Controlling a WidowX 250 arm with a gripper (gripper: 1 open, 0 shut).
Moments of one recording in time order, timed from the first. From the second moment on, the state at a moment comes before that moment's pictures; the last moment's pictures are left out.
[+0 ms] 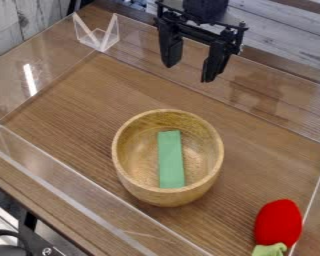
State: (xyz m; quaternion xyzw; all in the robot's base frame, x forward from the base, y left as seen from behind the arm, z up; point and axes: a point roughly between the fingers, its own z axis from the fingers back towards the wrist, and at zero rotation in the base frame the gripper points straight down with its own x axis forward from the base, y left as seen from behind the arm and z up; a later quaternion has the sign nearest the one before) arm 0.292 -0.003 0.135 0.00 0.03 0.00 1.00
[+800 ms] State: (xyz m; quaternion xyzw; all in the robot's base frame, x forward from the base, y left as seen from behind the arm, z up) arm 0.222 -0.010 0.070 -0.03 0.05 0.14 0.99
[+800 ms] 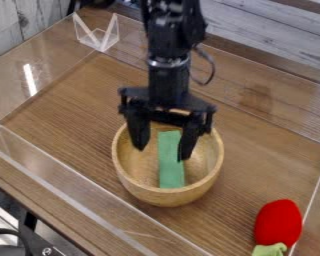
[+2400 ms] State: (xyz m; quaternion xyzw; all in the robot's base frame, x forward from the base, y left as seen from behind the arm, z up) arm 0.239 -0.013 0.030 -0.05 -0.06 0.24 0.97
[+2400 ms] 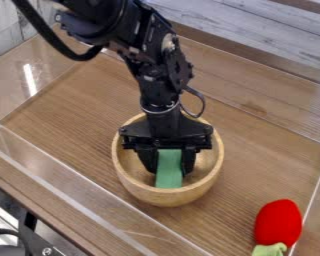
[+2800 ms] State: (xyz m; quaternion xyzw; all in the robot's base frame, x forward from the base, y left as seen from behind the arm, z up) arm 0.236 -0.019 0.033 -0.04 -0.08 0.23 0.97
